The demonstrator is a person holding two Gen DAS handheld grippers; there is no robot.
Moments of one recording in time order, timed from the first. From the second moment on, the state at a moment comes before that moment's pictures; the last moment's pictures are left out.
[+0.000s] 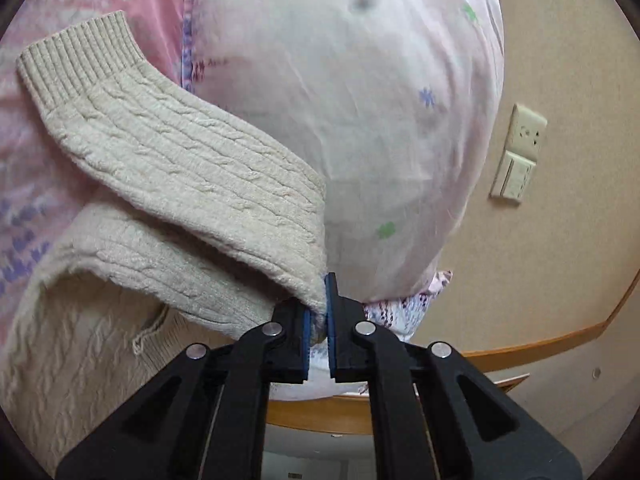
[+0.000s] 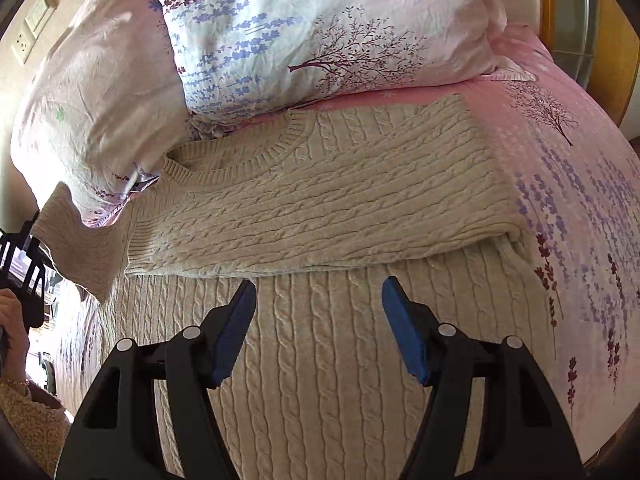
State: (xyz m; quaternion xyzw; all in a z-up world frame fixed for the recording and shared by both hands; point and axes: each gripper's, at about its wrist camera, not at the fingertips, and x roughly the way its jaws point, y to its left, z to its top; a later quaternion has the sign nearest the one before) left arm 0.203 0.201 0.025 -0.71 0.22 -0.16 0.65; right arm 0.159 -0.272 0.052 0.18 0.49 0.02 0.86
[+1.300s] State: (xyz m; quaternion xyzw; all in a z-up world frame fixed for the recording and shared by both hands) left arm 0.255 -0.050 0.052 -0.32 0.45 -0.23 0.80; right arm 0.118 -0.361 0.039 0.24 0.46 -0.06 0.85
